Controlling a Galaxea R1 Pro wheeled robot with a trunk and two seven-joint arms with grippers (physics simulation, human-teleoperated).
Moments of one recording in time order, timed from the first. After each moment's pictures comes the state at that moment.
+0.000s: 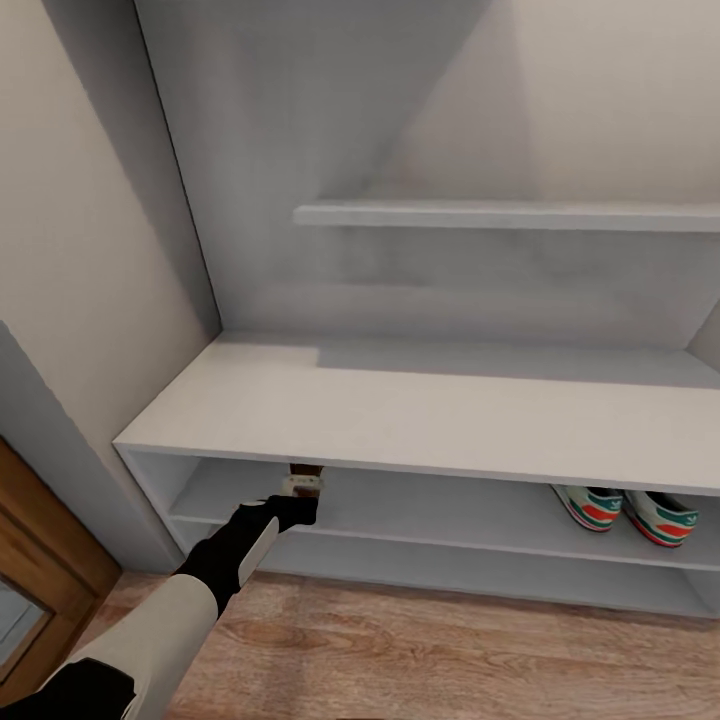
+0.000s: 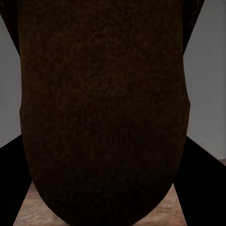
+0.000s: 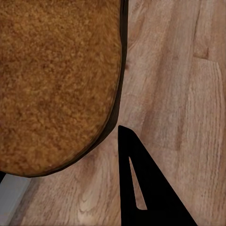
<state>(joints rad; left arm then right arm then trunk) -0.79 -0.06 -0.27 -0.57 0.26 0.37 -0.04 -0.69 -1.07 -0.38 0.03 -0.69 0.15 0.01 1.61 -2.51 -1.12</state>
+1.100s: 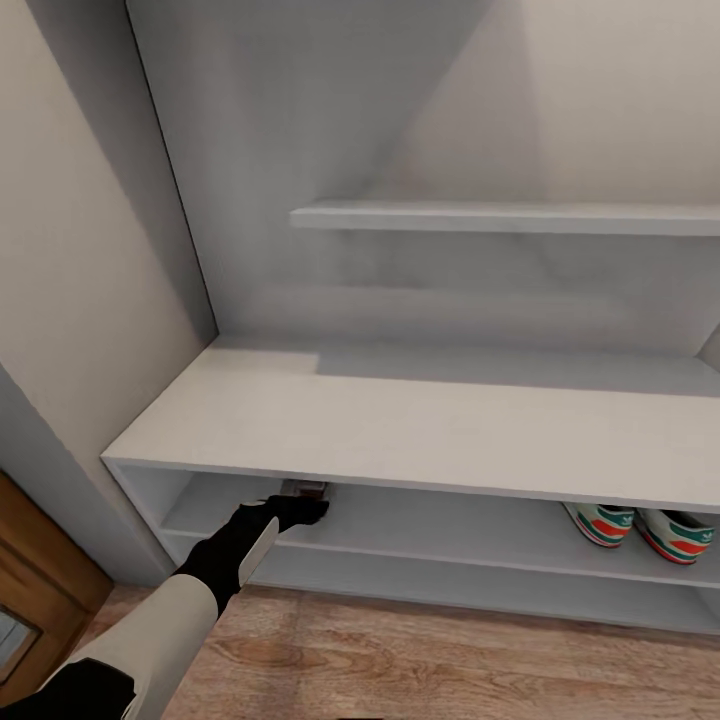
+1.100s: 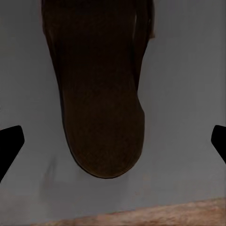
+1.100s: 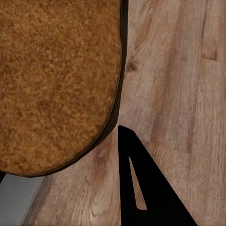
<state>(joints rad) -0.79 -0.06 -0.28 -0.57 0.26 0.37 -0.04 -0.69 -1.07 -0.38 0.04 -0.69 0.15 0.01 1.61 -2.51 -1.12</state>
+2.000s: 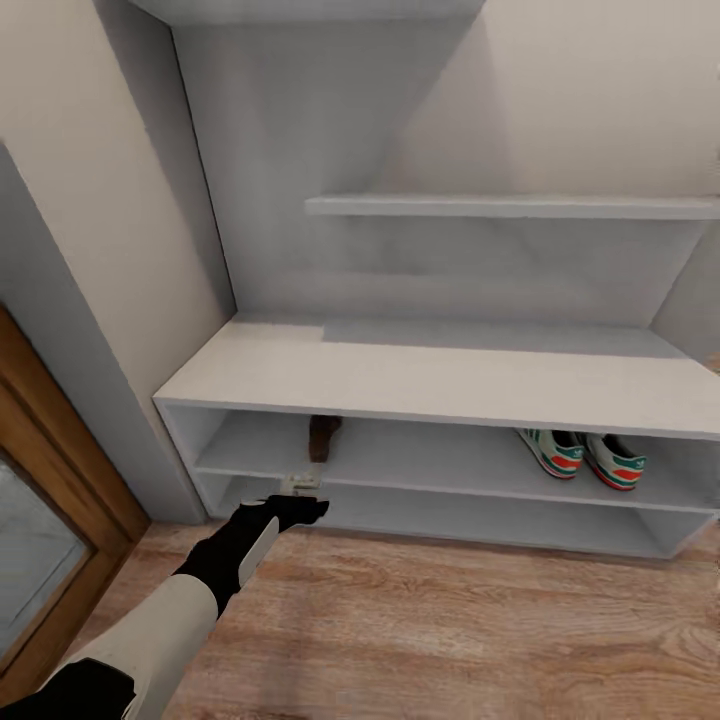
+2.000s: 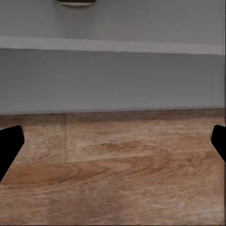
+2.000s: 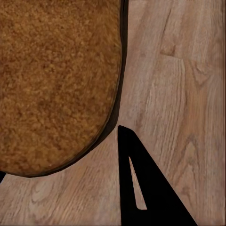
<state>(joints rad) -0.79 -0.06 -0.27 -0.57 0.26 0.37 -0.04 -0.69 -1.07 -0.38 0.04 -0.69 0.14 0.00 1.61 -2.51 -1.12</state>
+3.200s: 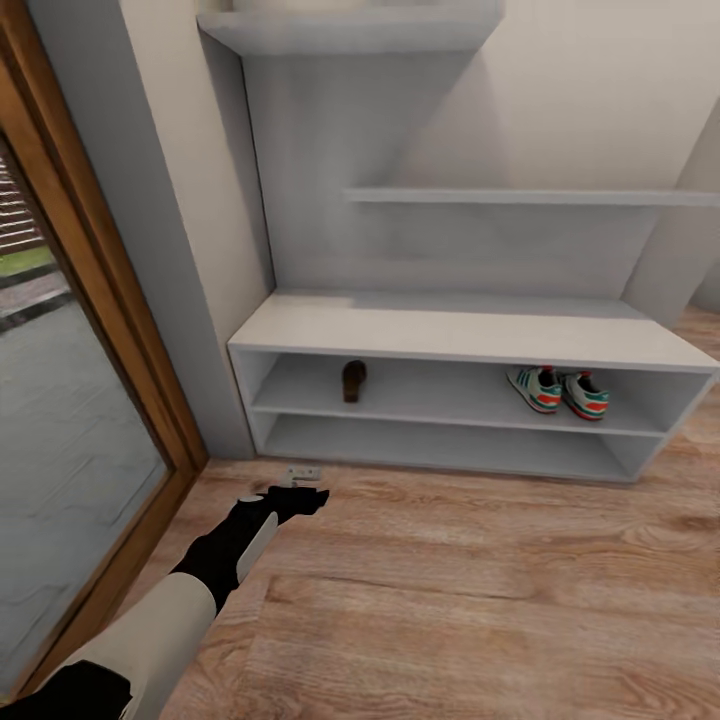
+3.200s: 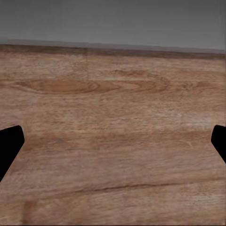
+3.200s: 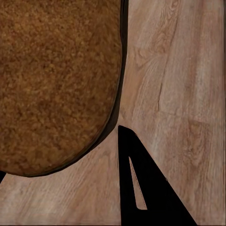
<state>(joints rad) -0.78 -0.05 -0.27 -0.61 0.26 0.33 -0.05 -0.69 -1.07 -0.38 0.04 -0.69 0.11 0.01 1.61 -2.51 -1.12</state>
